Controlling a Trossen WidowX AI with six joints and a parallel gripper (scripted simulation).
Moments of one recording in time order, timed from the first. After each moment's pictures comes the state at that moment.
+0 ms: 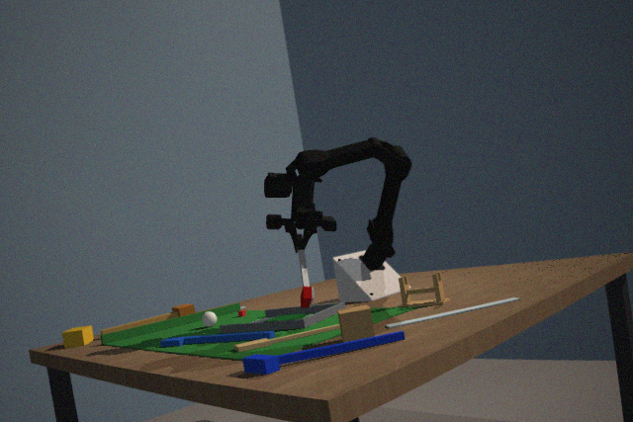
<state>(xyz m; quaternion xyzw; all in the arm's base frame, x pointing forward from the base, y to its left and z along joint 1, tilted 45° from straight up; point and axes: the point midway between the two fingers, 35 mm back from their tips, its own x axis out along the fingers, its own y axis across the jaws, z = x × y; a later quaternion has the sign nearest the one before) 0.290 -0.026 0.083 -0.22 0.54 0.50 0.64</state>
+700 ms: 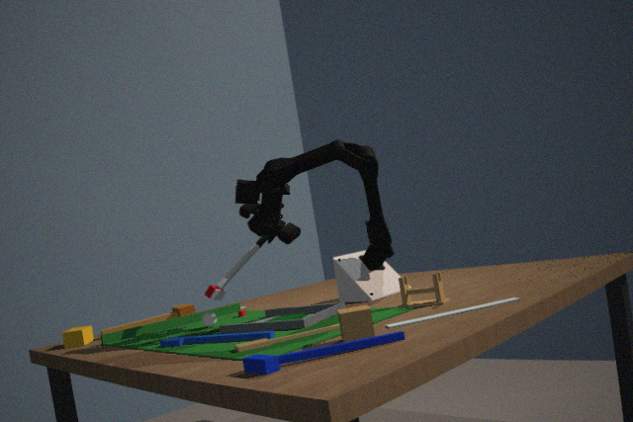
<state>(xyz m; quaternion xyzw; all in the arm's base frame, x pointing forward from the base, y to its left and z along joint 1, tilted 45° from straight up) 0.294 -0.163 0.000 -0.15 0.78 0.17 0.59</state>
